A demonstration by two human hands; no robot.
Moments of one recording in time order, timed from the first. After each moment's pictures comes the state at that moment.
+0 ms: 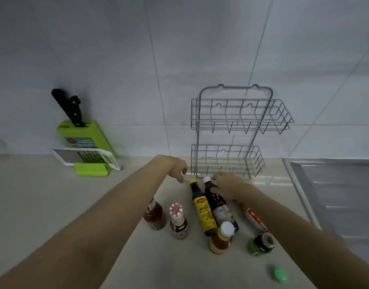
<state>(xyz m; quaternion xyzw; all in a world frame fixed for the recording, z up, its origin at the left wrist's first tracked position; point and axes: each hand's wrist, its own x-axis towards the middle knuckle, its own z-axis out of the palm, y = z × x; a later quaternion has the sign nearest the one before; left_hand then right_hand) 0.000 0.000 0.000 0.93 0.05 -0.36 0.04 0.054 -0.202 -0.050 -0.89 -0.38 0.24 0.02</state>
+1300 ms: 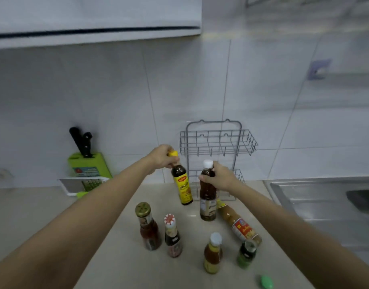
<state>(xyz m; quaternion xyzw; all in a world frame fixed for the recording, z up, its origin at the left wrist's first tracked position) -0.033 -0.012 0.112 0.86 0.19 0.00 0.47 0.031 -0.223 0.067 -0.90 -0.26 0.16 0.33</state>
